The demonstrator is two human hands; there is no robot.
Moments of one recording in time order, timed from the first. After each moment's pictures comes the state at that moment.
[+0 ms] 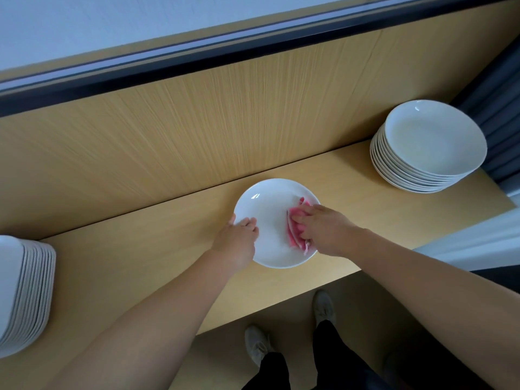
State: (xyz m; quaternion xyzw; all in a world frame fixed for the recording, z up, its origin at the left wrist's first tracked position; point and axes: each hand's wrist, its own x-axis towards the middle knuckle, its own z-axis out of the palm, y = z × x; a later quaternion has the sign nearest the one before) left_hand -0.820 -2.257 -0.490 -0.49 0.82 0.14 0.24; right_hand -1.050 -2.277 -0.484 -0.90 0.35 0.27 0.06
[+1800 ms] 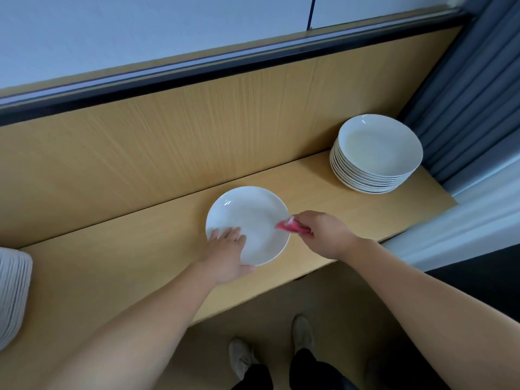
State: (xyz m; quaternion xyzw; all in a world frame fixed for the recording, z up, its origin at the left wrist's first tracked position) left_hand -0.856 -2.221 -0.472 -0.52 0.81 0.18 0.19; right_hand -1.101 -2.222 -0.420 -0.75 0.57 -0.07 0.33
